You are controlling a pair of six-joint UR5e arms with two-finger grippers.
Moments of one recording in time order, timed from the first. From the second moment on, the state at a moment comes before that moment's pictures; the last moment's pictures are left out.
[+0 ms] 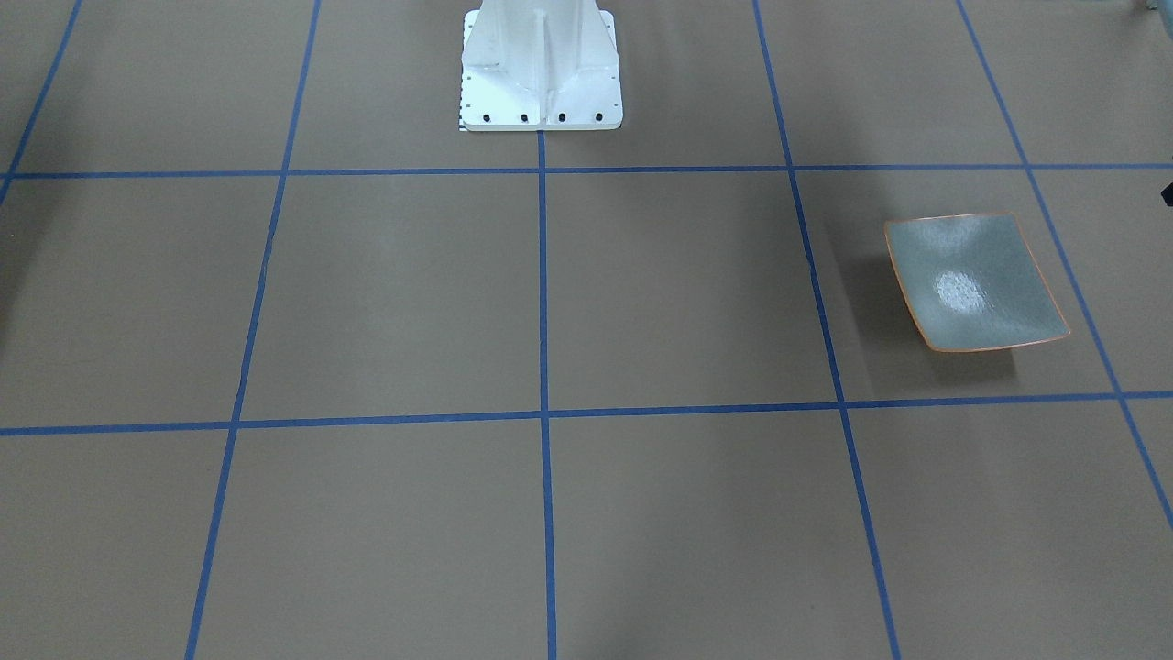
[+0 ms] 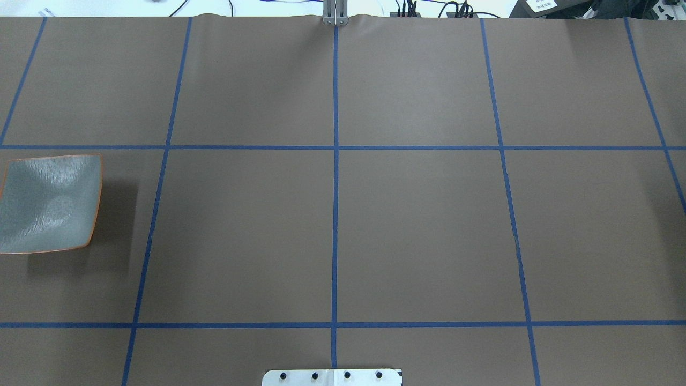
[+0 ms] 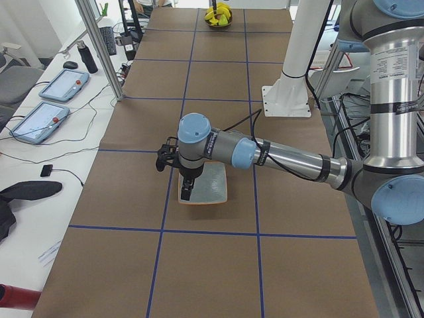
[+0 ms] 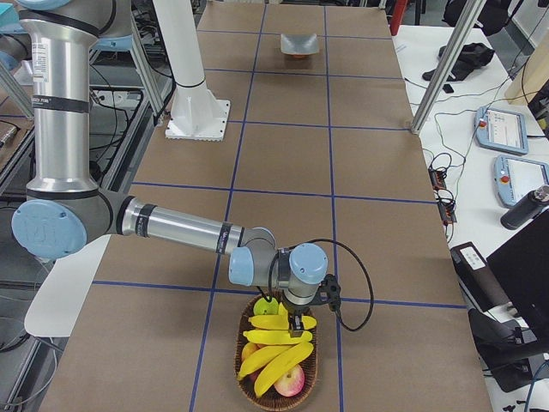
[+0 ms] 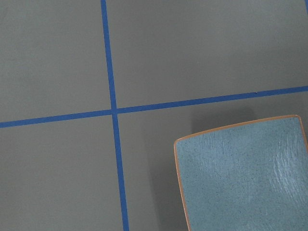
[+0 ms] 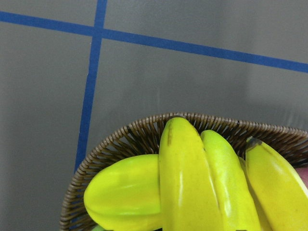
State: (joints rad) left arm -1.49 -1.46 -1.91 -1.62 -2.35 -0.13; right arm 1.52 -1.63 1.42 -1.41 2.27 -0.14
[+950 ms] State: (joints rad) left arm -1.50 -1.46 -1.90 -1.62 -2.48 -0.15; right arm 1.52 -1.63 1.40 -1.41 2.27 -0.14
